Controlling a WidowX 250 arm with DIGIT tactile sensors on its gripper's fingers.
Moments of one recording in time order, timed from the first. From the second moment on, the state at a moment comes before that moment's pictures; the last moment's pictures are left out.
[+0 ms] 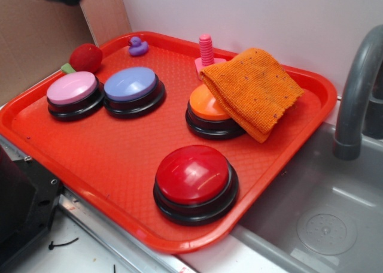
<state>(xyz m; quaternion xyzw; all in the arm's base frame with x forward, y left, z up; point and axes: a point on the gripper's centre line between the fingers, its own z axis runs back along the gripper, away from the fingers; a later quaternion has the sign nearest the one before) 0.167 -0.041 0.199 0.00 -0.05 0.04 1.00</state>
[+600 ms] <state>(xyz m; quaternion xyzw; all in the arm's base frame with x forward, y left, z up) 0.251 -0.084 0.137 0.01 -0.03 0.04 1.00</state>
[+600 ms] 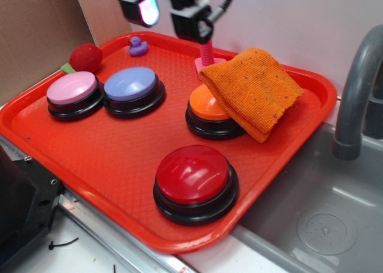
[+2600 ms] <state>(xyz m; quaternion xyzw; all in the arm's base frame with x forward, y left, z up) 0.299 -0.060 0.135 0.03 0.06 0.00 1.00</state>
